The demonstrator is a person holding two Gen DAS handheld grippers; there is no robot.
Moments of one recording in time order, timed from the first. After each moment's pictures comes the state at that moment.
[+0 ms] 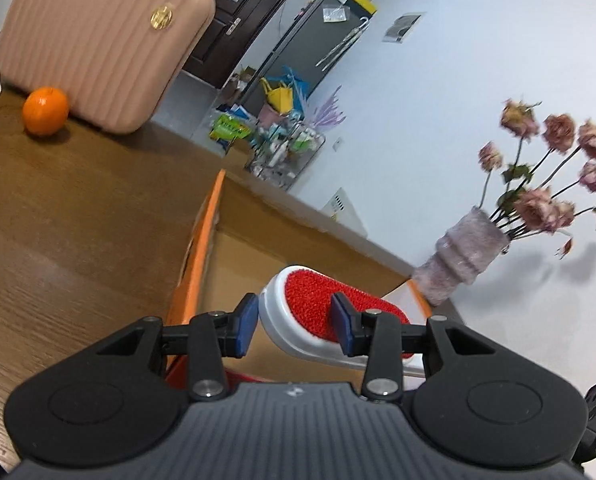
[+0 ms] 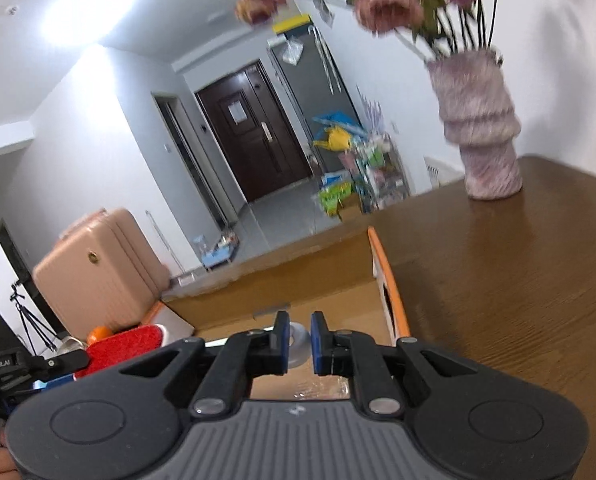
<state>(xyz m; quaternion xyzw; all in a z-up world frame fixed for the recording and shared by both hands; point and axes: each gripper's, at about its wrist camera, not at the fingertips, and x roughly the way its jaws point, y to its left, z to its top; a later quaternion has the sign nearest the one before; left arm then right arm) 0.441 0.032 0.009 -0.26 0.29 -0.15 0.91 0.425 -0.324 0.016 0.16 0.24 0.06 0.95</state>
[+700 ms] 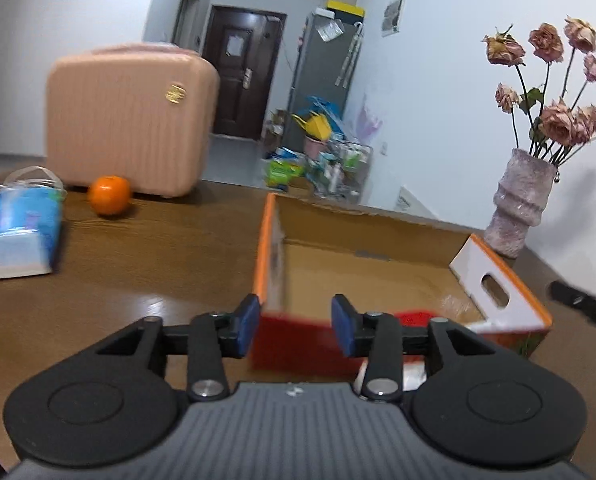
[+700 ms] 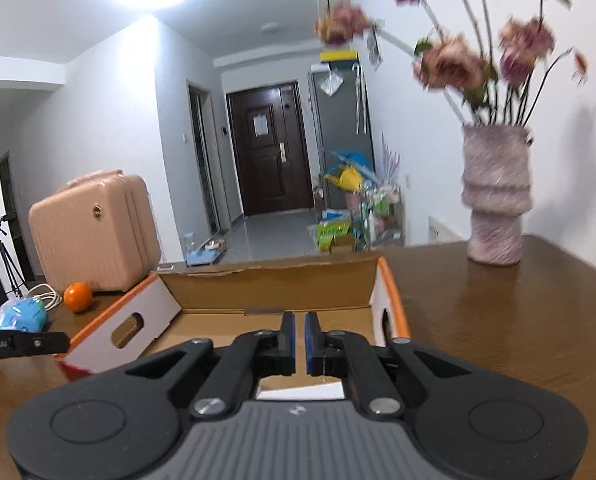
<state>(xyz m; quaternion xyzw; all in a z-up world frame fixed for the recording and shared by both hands) 0.353 0.005 0.022 -0.08 0.24 -0.04 0.97 0.359 -0.296 0.024 0.05 0.17 0.06 0.98</state>
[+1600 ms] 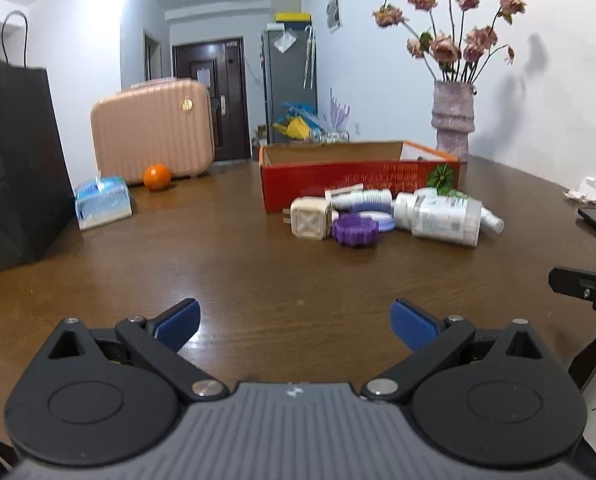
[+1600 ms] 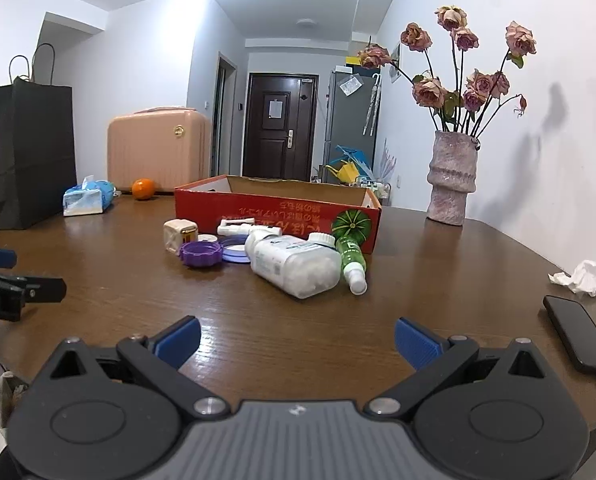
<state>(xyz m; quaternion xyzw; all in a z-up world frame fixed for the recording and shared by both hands) 0.099 -0.001 -0.022 0.05 0.21 -0.06 0.98 0.073 -0.252 -0.030 -0.05 0.18 0.05 0.98</state>
